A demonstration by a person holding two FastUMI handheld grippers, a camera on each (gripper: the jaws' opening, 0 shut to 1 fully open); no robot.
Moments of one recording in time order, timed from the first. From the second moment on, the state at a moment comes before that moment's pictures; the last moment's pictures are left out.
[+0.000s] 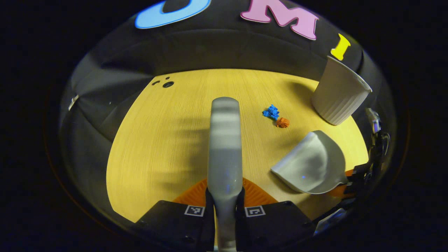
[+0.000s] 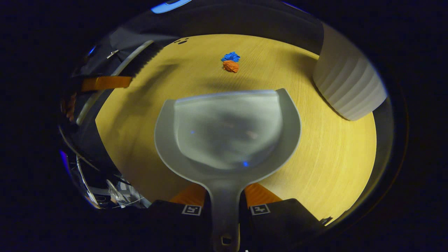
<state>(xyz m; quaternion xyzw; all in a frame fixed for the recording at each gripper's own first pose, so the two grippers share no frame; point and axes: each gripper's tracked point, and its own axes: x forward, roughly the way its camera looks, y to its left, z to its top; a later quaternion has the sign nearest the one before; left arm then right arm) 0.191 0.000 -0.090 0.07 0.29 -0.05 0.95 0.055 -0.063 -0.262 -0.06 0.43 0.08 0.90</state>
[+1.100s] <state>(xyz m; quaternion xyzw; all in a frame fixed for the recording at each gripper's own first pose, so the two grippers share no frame) 0.285 -0.159 -0.129 0.38 0.38 -0.30 0.79 0.039 -0.149 -0.254 -0.10 0.43 0.11 0.89</state>
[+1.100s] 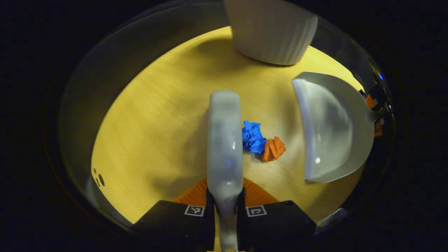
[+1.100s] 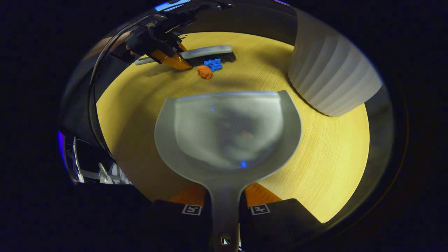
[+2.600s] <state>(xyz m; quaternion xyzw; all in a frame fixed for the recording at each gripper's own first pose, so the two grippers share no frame) 0.099 -0.089 -0.119 0.02 0.33 -0.24 0.91 0.016 -0.144 -0.224 -0.03 0.38 0.01 0.93</state>
